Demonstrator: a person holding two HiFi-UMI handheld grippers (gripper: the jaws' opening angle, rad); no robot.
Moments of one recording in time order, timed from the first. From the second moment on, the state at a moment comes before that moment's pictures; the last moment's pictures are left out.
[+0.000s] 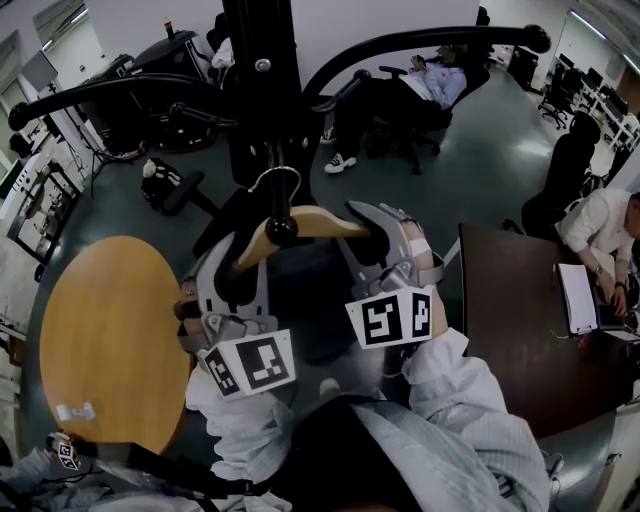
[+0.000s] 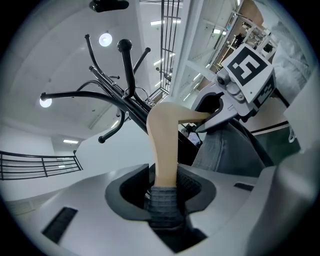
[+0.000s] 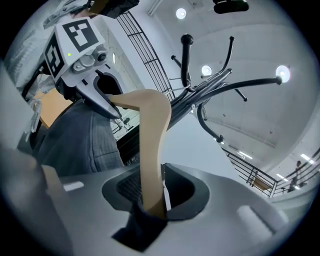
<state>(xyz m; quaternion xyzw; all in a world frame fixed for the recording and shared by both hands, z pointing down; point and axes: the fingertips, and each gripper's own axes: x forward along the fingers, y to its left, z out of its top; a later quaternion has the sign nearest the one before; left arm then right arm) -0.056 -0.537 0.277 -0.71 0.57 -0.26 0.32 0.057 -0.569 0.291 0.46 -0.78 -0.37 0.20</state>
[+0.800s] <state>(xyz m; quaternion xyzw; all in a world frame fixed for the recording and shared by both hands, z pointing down) -0.029 -0.417 0.248 -0.72 0.59 -0.16 0.33 0.061 -0.438 0.274 0.37 -0.85 -0.36 0.12</state>
